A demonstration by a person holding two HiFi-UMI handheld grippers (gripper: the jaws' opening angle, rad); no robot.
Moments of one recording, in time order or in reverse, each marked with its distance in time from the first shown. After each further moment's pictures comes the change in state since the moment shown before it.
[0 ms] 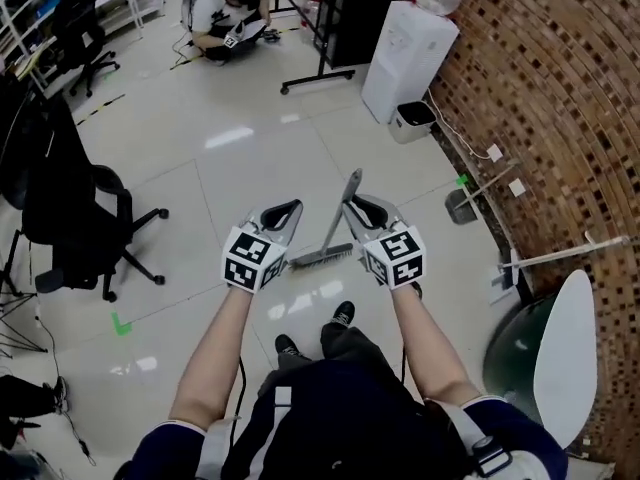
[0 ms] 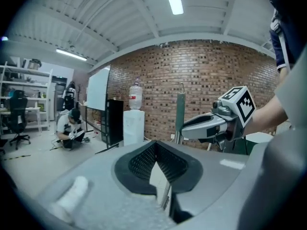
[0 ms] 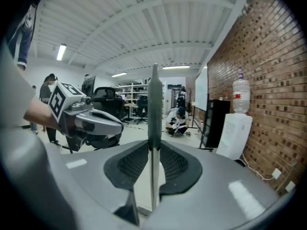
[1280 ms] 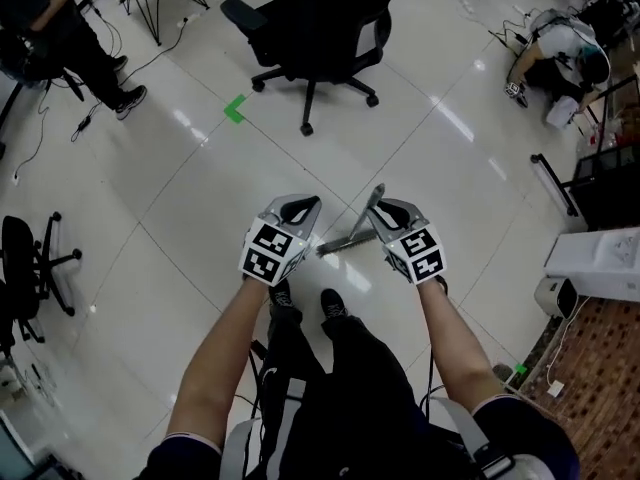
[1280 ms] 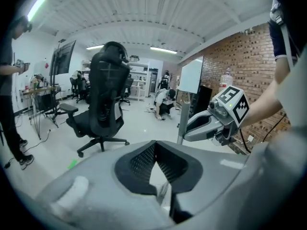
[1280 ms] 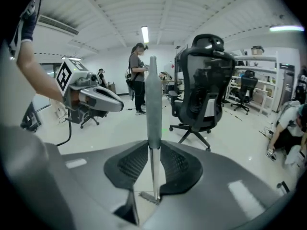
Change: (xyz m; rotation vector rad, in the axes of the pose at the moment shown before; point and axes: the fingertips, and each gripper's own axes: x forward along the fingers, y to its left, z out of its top) left arm -0.339 0.062 -0.272 -0.502 0.108 0.992; right arm 0.163 0.383 -0.145 -0.524 0.268 1.117
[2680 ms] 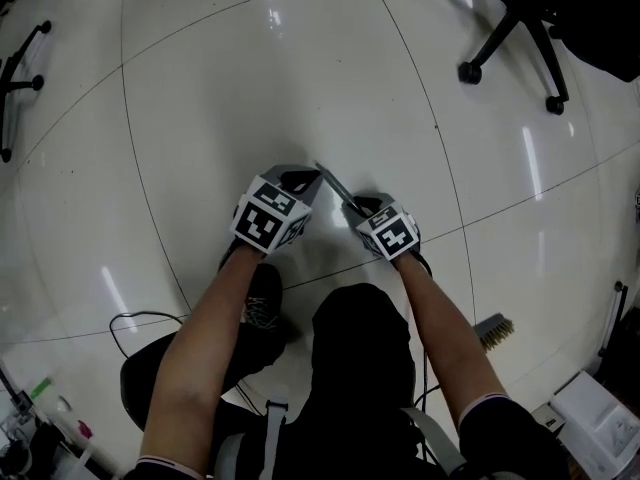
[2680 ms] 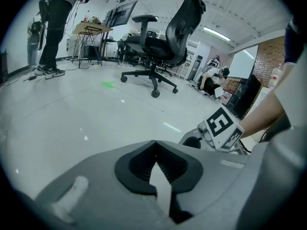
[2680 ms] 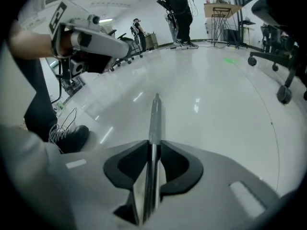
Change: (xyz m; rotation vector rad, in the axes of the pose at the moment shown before) left arm 0.118 0.251 -0.551 -0.409 0.180 0.294; right arm 0.532 0.165 -0.422 -0.284 0.477 0.551
